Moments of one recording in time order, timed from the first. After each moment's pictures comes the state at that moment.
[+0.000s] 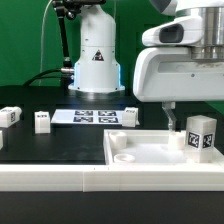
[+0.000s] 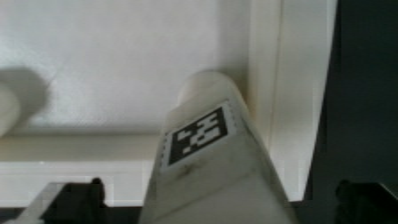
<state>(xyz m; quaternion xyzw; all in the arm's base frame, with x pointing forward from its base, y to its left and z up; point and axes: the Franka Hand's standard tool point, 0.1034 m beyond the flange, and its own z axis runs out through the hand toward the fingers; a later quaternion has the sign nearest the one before) 0.625 0.120 0.075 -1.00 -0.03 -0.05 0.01</state>
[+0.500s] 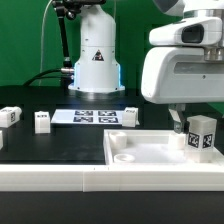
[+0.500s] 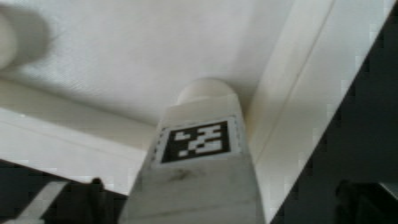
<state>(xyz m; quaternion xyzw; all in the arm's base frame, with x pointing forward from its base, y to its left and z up) 0.622 0.124 0.072 -0.99 -0.16 -0.05 -0.01</state>
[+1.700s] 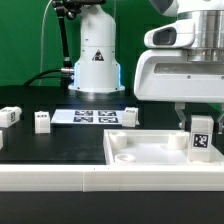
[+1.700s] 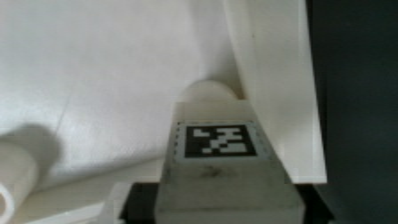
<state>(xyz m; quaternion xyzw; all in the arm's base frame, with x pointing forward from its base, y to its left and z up) 0.622 0.120 0.071 -0.98 0.19 -0.05 0.02</state>
